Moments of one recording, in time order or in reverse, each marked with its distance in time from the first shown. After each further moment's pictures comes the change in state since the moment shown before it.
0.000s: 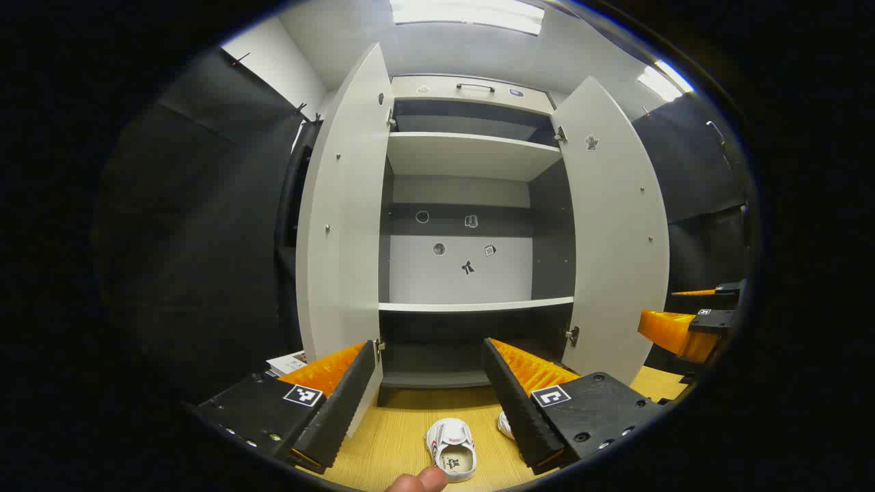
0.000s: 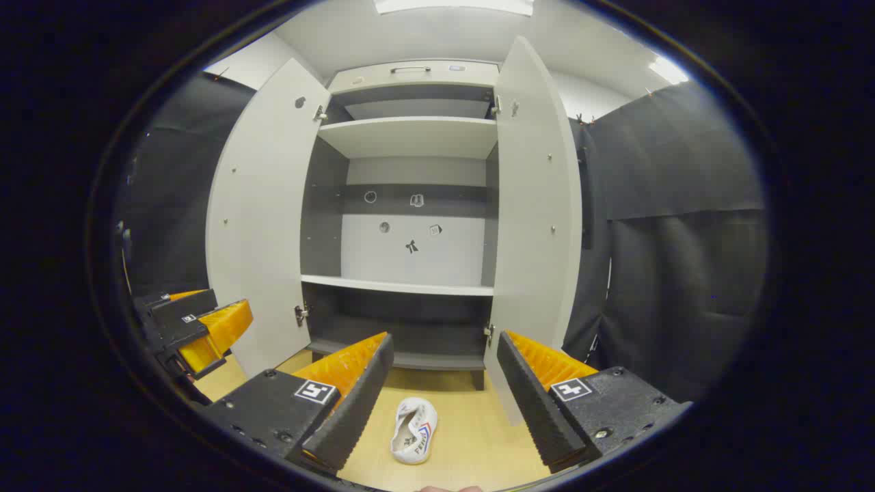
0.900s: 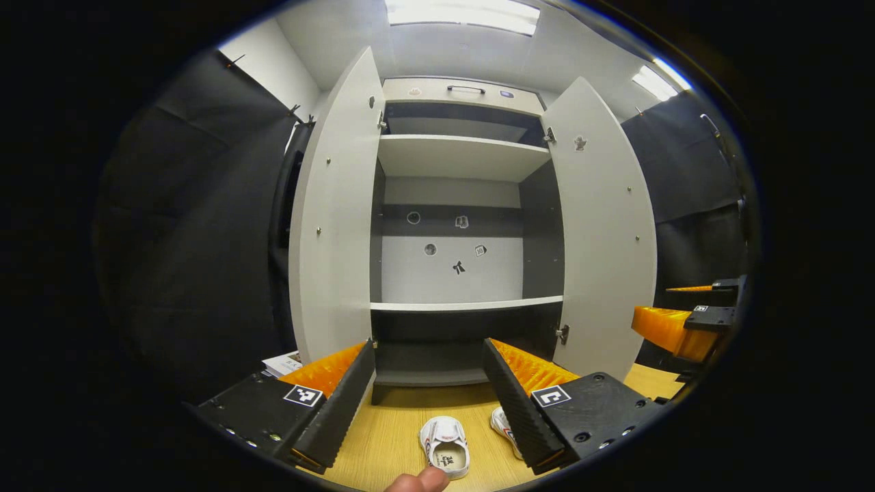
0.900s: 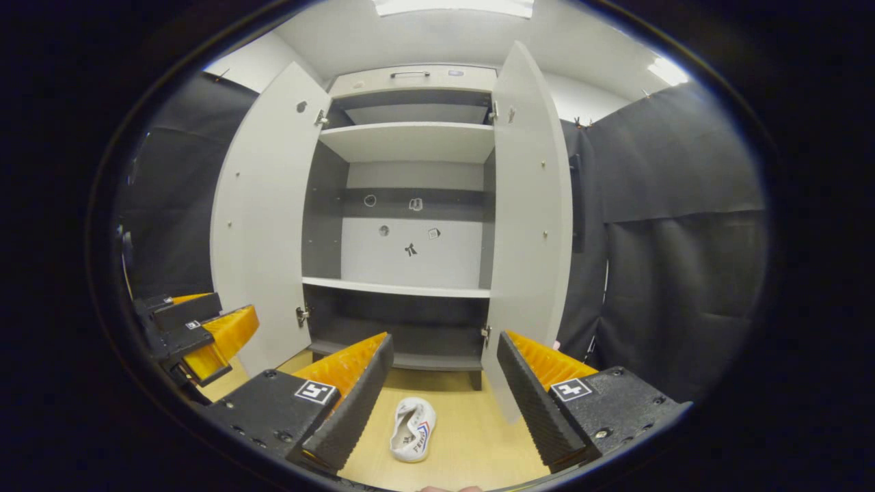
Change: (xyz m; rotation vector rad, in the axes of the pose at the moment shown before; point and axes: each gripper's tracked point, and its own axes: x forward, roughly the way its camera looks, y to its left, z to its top) left arm -0.010 -0.014 -0.001 0.002 0.004 -0.034; right arm -0.011 0.000 0.001 0.003 -0.009 -0.004
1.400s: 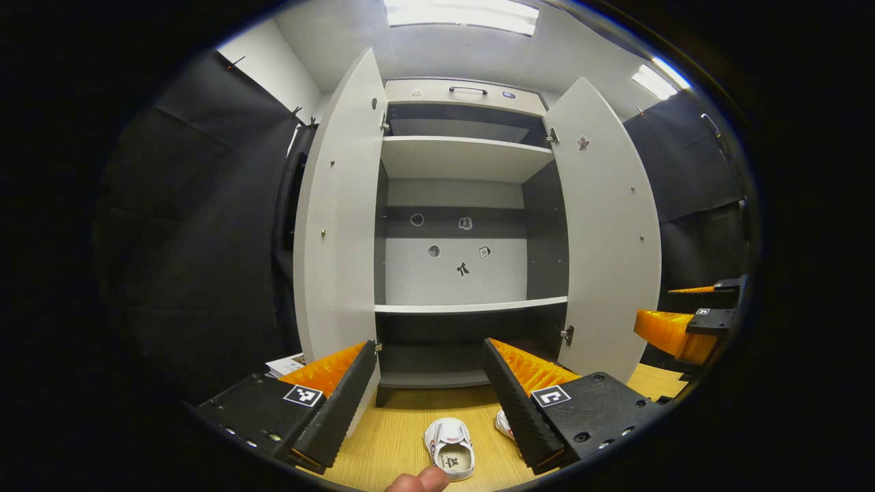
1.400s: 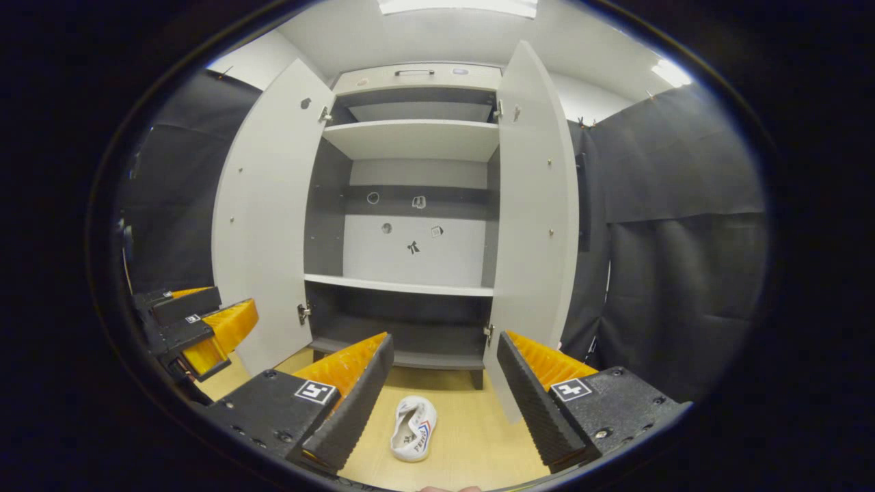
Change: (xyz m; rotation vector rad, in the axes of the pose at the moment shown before) left arm 0.003 0.010 0.001 0.008 -0.007 0.023; right arm 0.003 0.005 -0.005 -0.011 0.010 0.008
